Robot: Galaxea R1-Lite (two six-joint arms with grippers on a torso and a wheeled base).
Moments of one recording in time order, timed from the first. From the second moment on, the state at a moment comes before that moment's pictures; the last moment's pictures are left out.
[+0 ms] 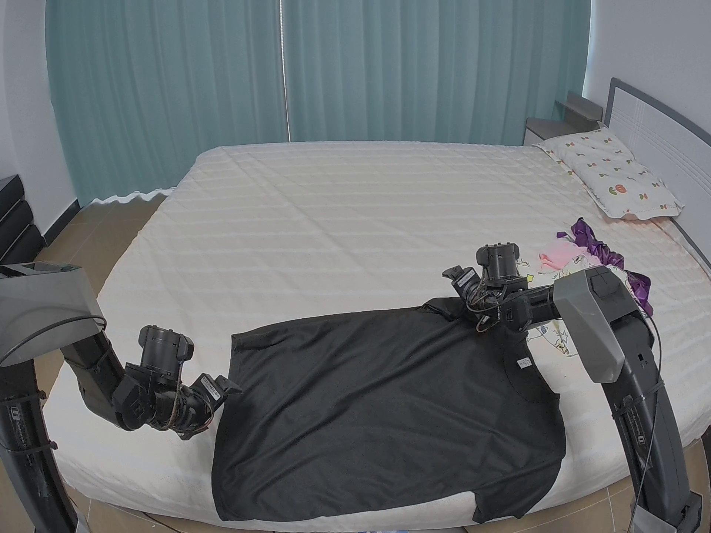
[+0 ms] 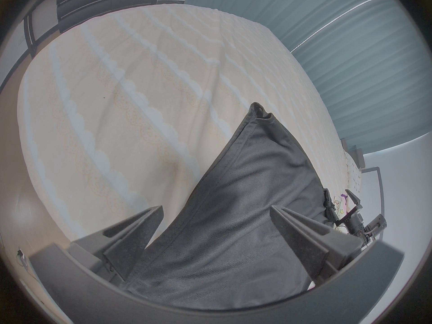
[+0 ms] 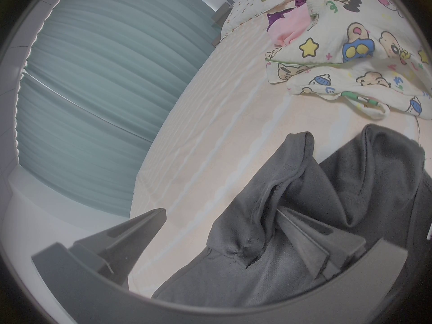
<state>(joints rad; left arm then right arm) -0.16 2.15 -0.57 -0.64 -0.08 -0.96 0.25 2.79 -1.99 -0.32 -0.04 1.04</state>
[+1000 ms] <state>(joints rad) -0.17 2.15 -0.57 -0.64 -0.07 -0.96 0.23 2.83 -2.00 -0.74 -0.06 0.89</state>
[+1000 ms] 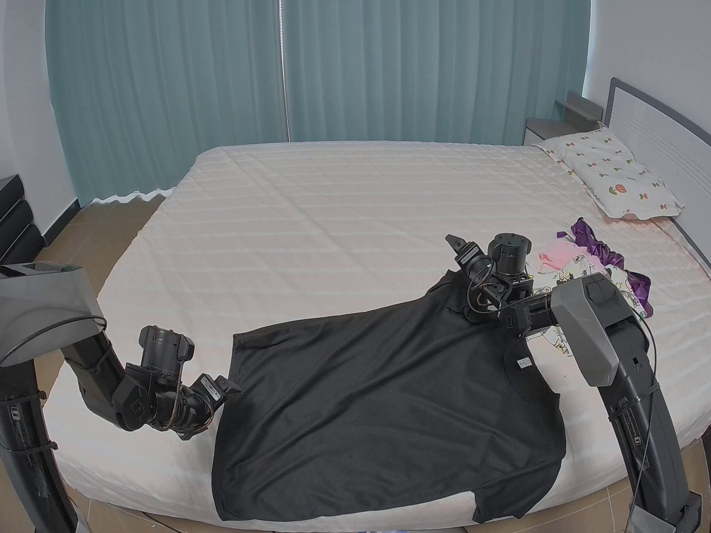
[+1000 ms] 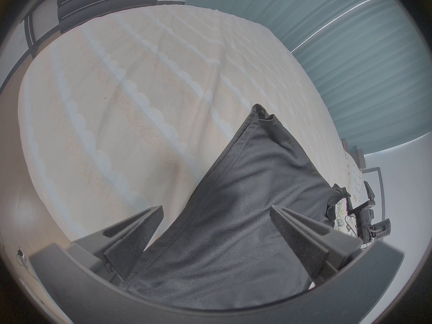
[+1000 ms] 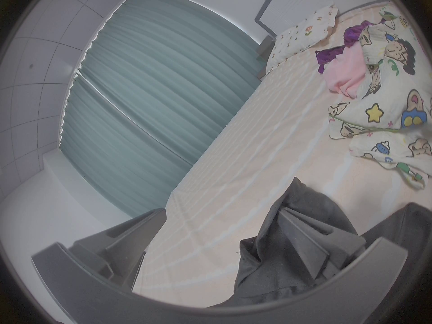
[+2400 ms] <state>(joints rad) -0.17 2.15 -0.57 -0.64 -0.07 -0.96 0.19 2.78 -1.93 -0.64 -0.17 0.70</state>
